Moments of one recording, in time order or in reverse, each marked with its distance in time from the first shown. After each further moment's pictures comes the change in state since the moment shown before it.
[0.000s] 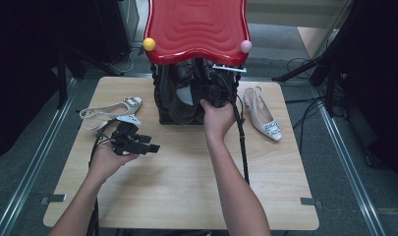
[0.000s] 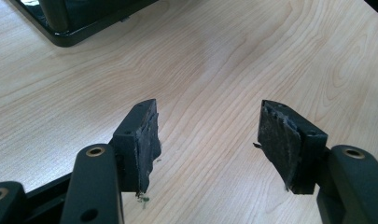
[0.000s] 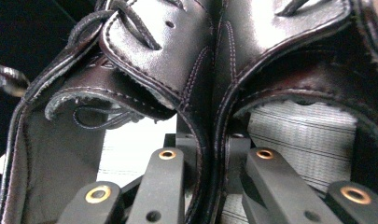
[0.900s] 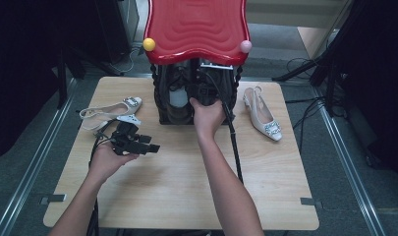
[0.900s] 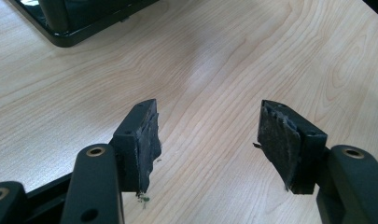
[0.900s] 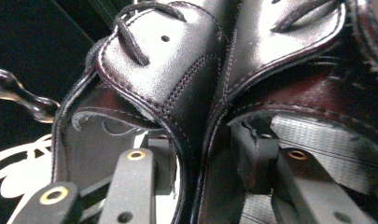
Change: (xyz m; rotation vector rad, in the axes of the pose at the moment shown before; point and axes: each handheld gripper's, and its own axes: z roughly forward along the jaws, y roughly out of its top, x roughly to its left) left arm 0.000 0.000 0.000 -0.003 -0.001 -0.002; right arm 0.020 -0.001 0.021 0.024 -0.027 -0.025
